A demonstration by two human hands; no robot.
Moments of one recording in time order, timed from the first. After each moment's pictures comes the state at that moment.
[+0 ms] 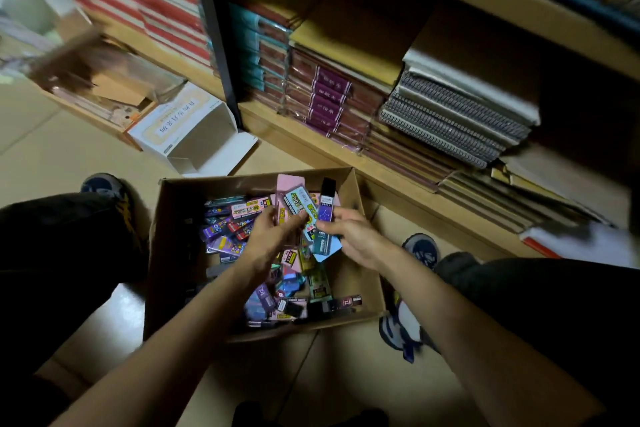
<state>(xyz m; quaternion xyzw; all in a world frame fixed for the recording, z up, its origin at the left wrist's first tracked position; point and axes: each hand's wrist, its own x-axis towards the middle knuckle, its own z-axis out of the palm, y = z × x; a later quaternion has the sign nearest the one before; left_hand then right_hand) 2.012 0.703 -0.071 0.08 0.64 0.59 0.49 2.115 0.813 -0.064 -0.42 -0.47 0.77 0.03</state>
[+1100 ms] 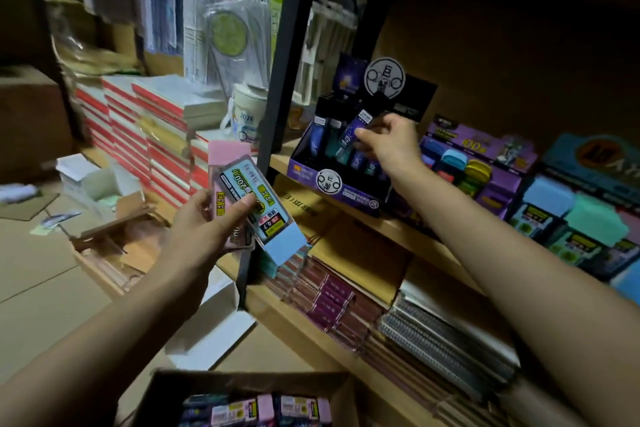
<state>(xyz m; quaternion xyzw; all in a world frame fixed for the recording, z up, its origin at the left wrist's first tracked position) 1.861 0.710 0.185 0.21 0.54 0.78 0.23 1.922 0.946 0.279 -0.29 -0.79 0.41 0.36</state>
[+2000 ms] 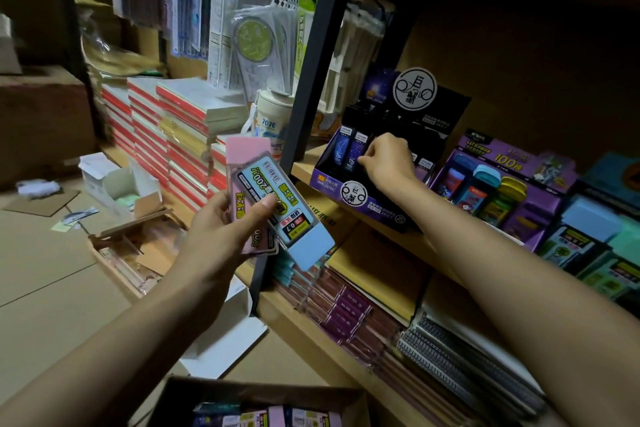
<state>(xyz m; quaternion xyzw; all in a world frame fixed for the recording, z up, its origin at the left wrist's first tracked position) 1.853 0.702 0.194 0.20 0.51 0.80 0.25 1.875 0.954 0.256 -0.37 -0.90 0.06 0.24</state>
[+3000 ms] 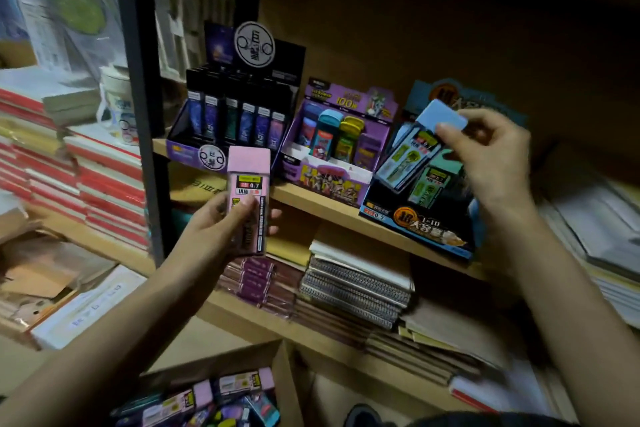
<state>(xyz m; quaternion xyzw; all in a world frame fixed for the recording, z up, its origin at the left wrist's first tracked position) 1.960 0.789 0.188 0.32 0.46 0.73 0.38 2.175 0.963 0.305 -0.34 -0.72 0.27 0.54</state>
